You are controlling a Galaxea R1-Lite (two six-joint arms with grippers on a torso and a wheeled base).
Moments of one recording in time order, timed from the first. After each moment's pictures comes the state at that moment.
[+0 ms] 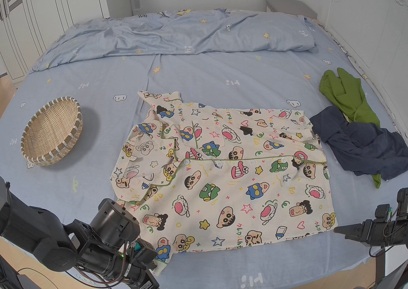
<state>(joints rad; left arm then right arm) -0.68 1.71 -0.46 -0.12 -0.32 0.13 -0.28 1.54 -0.02 -0.59 0.71 0.24</state>
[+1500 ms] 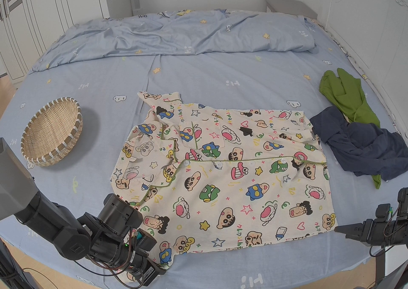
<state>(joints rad) -0.57 1.86 -0.49 -0.20 -0.32 0.13 -0.29 1.53 -0.02 -0.59 0.71 0.24</state>
